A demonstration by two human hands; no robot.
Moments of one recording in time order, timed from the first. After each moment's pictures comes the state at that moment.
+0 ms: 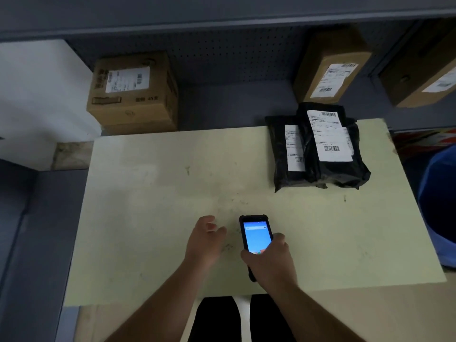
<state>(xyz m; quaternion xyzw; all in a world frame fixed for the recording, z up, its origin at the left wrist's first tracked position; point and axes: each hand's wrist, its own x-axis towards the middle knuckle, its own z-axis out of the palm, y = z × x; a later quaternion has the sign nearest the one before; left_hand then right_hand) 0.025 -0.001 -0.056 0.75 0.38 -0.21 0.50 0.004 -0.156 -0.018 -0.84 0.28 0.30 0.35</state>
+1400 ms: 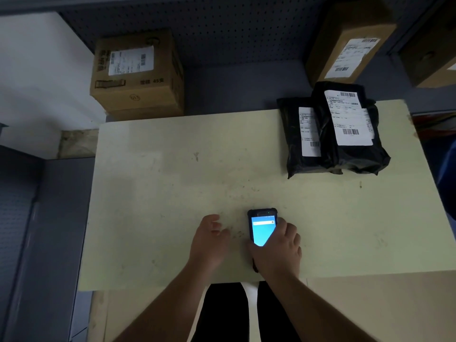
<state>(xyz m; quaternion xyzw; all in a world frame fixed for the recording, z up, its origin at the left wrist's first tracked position) -0.006 0.017 -0.073 0.75 0.38 -0.22 0.49 -0.010 -0.134 -0.061 -0.92 0.22 0.25 0.20</state>
